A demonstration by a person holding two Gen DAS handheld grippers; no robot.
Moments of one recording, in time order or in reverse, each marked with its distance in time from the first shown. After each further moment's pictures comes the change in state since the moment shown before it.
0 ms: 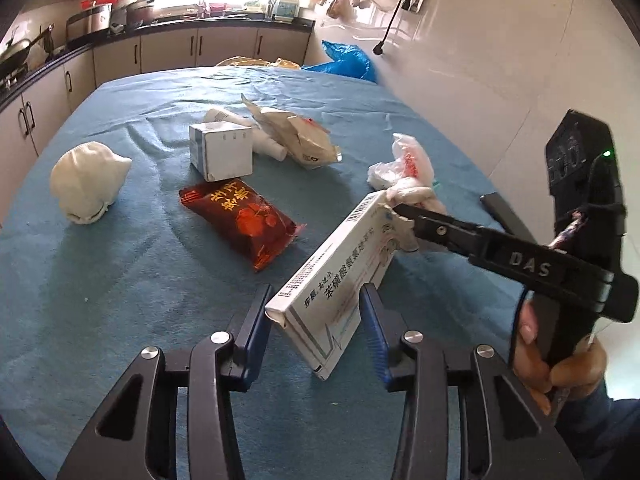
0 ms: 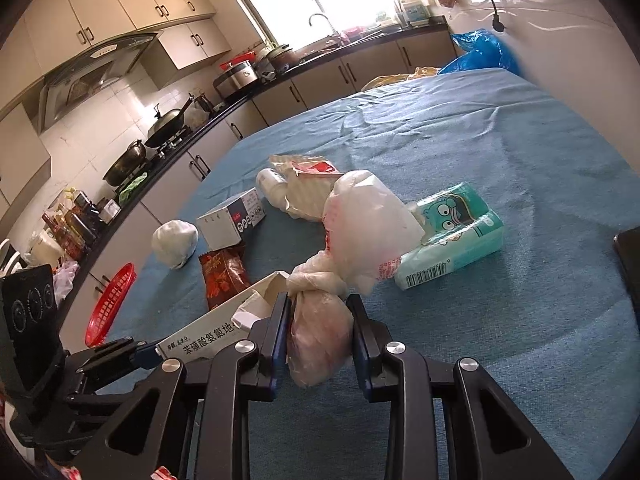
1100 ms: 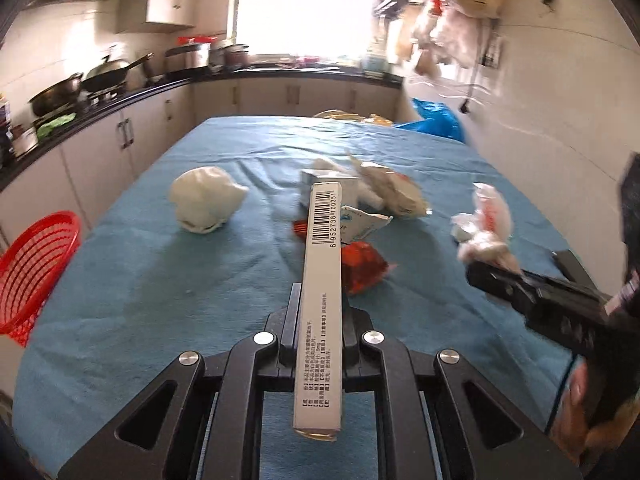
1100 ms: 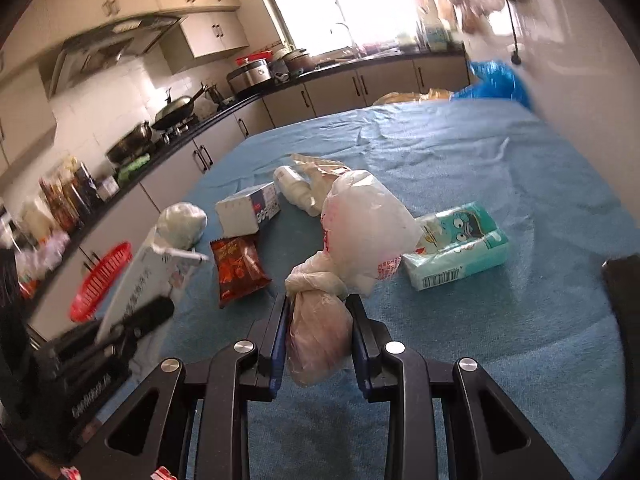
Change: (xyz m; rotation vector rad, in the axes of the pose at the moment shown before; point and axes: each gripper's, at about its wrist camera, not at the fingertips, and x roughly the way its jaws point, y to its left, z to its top) left arm -0.027 0.003 -0.017 -0.130 -0.220 0.372; right arm -0.009 0.038 -0.014 -0.193 -0.050 -0.083
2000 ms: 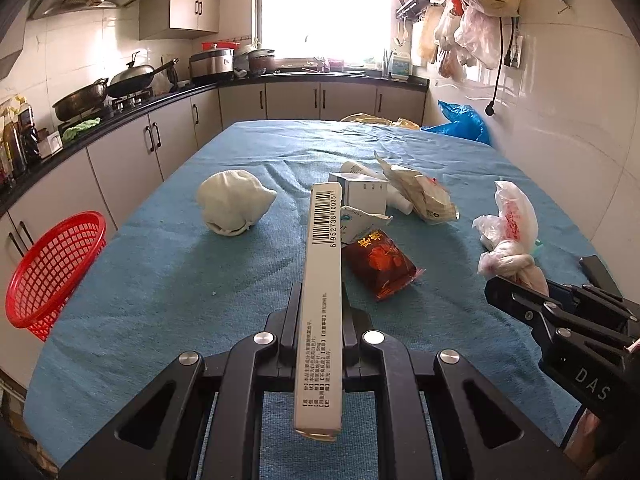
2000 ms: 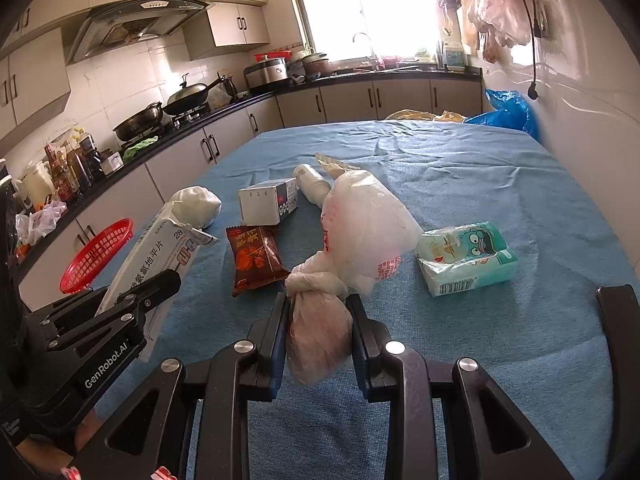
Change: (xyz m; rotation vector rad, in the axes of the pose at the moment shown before) left arm 0.002 -0.006 -0.002 0.003 -0.024 0.101; right arm 0.001 0.006 -0.003 -0.058 -0.004 0.003
